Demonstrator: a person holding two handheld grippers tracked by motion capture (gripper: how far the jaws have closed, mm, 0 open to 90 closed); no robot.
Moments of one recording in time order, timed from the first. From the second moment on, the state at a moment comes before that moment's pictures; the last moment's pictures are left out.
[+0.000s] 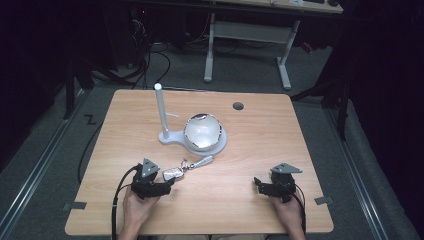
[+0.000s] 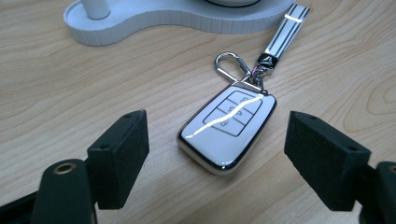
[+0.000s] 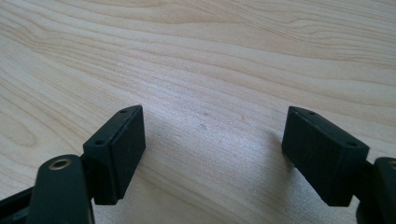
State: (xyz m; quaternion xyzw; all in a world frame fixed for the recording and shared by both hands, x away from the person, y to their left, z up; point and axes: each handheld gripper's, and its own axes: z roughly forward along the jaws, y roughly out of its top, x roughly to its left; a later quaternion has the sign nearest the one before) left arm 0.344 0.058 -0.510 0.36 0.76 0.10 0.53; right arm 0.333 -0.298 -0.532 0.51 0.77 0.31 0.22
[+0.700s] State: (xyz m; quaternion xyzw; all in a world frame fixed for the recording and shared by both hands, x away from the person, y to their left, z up) left arm 0.365 0.031 -0.526 0.40 0.76 0.11 0.49; right arm 0.333 -0.299 -0.532 0.51 0.77 0.31 0.22
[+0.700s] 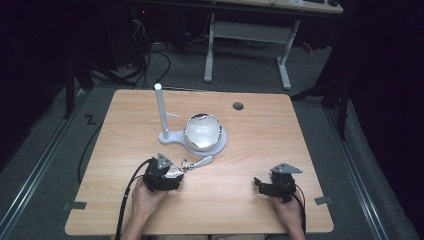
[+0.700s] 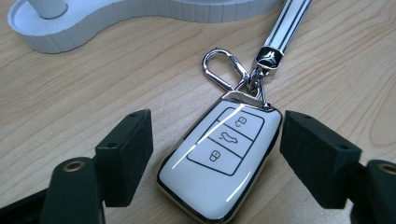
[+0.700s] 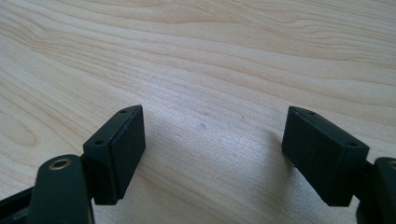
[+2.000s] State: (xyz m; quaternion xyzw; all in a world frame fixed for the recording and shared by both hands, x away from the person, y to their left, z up) left arm 0.359 0.028 -0.523 0.42 0.75 0.11 0.50; right arm 0.333 -0.299 -0.532 0.51 0.77 0.32 0.22
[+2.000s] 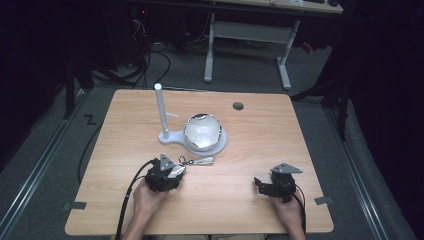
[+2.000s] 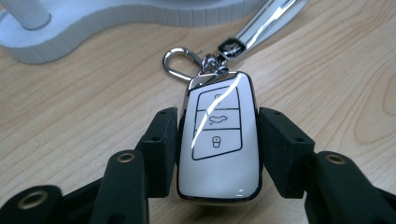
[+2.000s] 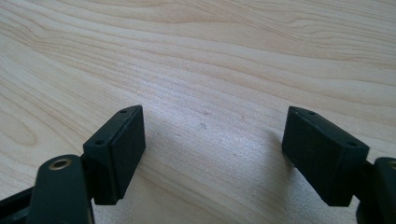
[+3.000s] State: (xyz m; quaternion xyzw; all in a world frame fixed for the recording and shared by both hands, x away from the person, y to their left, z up) left arm 0.352 0.069 -0.445 0.34 0.75 0.01 0.57; right arm 0.333 -0.299 -0.532 0.51 0.77 0.32 0.22
